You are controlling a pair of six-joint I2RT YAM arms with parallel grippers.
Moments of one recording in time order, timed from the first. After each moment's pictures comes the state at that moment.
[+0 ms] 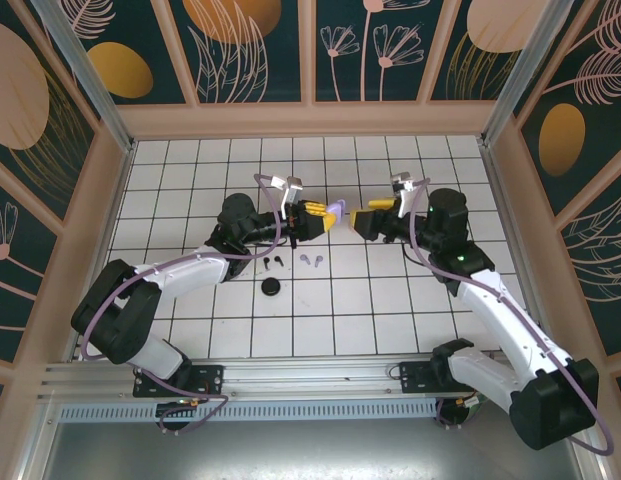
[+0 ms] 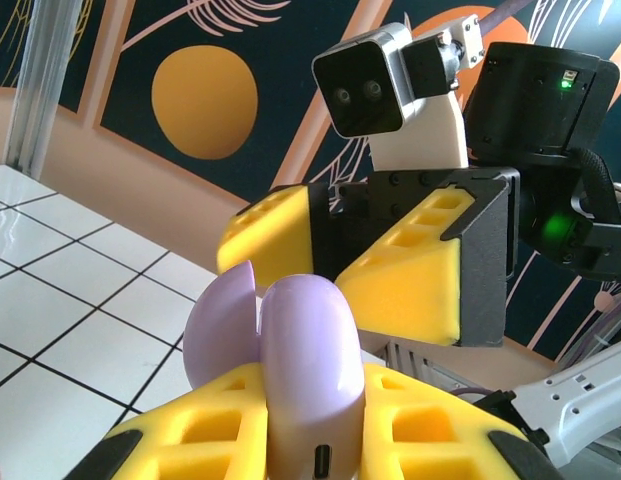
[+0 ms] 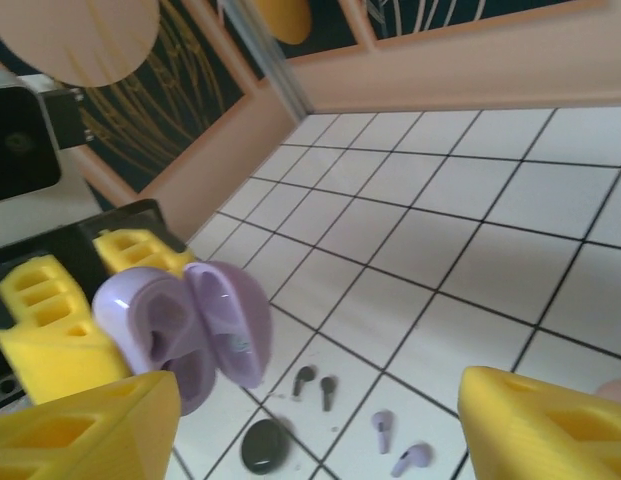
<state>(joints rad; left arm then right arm) -0.63 1.54 0.80 0.86 0.80 -0.57 0.36 0.99 0.76 -0.05 -0.60 0.33</state>
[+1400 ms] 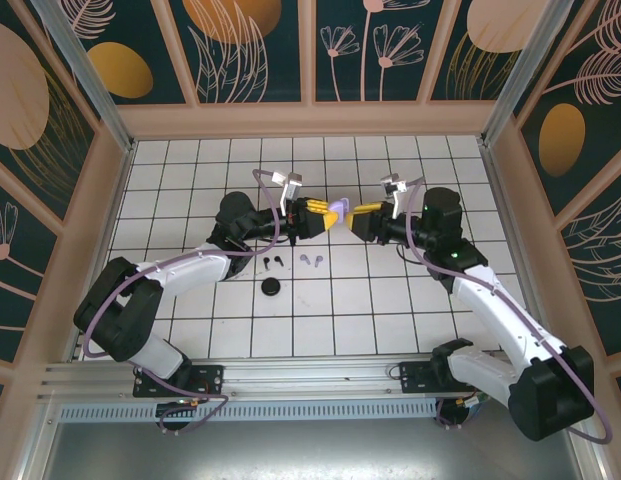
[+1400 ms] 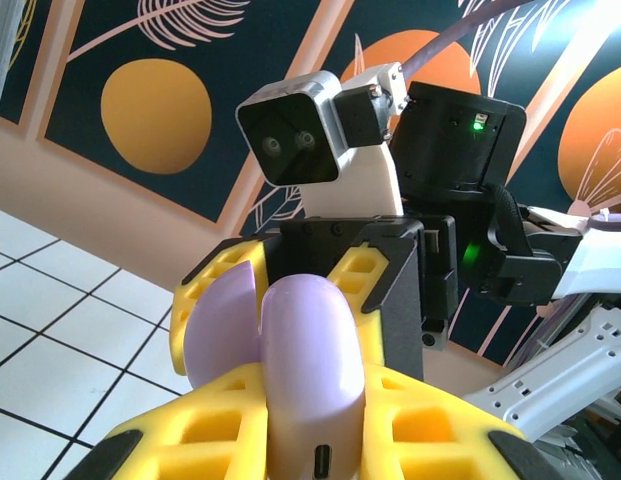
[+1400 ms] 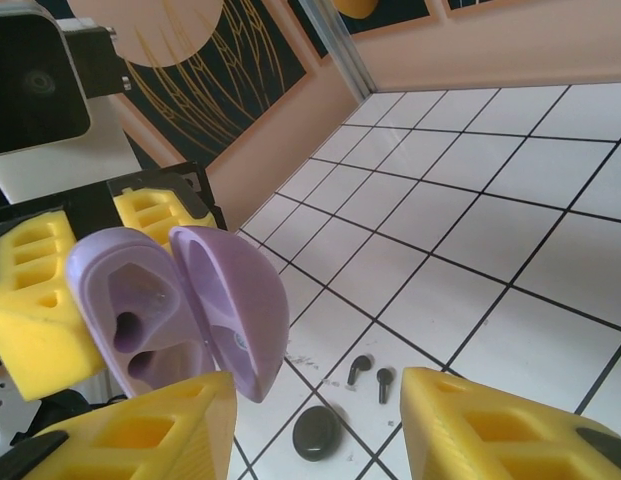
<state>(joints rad) -0.63 1.55 0.83 0.94 0.86 -0.66 0.37 1.04 0.75 0.03 -0.72 0.37</state>
